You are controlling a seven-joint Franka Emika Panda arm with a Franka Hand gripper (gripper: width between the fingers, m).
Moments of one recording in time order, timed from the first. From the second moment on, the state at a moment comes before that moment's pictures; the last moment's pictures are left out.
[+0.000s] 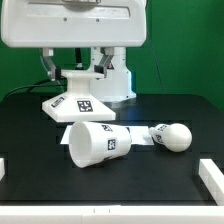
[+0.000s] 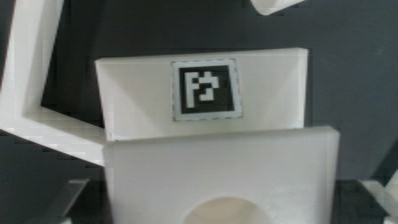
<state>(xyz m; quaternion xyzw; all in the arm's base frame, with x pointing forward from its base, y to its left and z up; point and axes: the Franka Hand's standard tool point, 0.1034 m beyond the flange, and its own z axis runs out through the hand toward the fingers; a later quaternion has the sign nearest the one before) 0.568 -0.072 0.182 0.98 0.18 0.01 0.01</state>
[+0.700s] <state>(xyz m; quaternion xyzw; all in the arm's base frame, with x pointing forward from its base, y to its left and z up) 0.575 -0.010 0.143 1.00 0.02 -0.01 -0.02</state>
